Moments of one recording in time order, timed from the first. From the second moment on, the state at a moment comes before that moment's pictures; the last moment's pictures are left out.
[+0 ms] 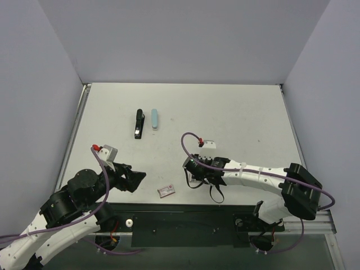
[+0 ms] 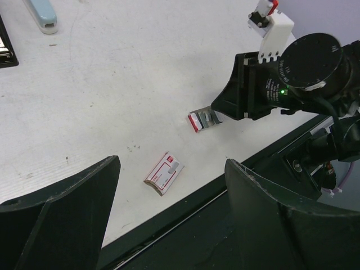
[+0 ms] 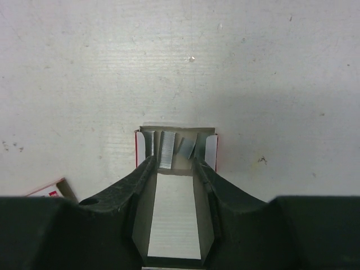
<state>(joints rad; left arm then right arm) -0.91 0.29 0.72 -0.71 -0.22 -0.51 1.07 1.45 0.82 -0.54 0.55 1.02</state>
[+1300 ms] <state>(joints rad) -1.00 0.86 0.47 -0.55 -0.22 -0.84 0.96 1.24 0.63 -0.56 0.49 0.99</state>
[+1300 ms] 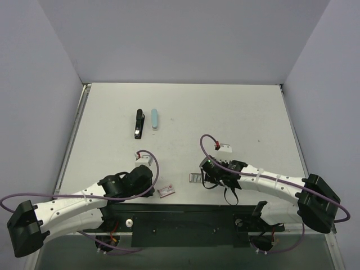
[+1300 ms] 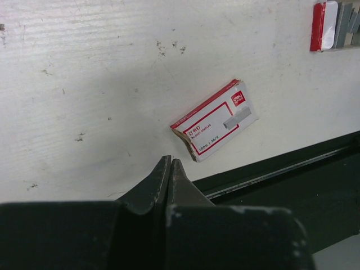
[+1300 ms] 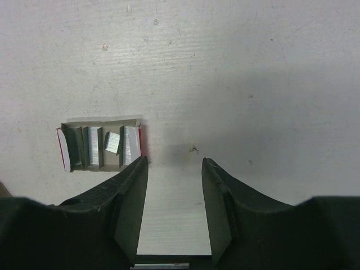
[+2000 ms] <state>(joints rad) -1.00 0.89 0.40 -0.45 -0.22 -0.88 0.94 1.36 0.63 -0.45 0.43 0.99</state>
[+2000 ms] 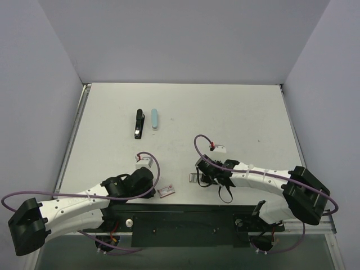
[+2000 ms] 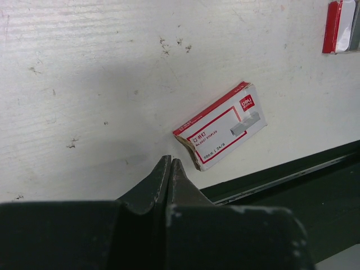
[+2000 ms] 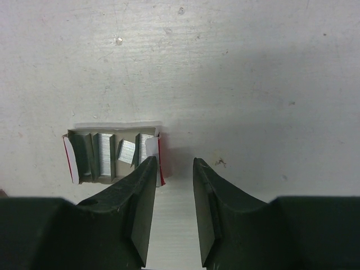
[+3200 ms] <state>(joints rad) -1.00 0.94 0.37 -0.39 -0.19 -0.88 0.94 1.42 0.64 -0.38 0.40 0.98</state>
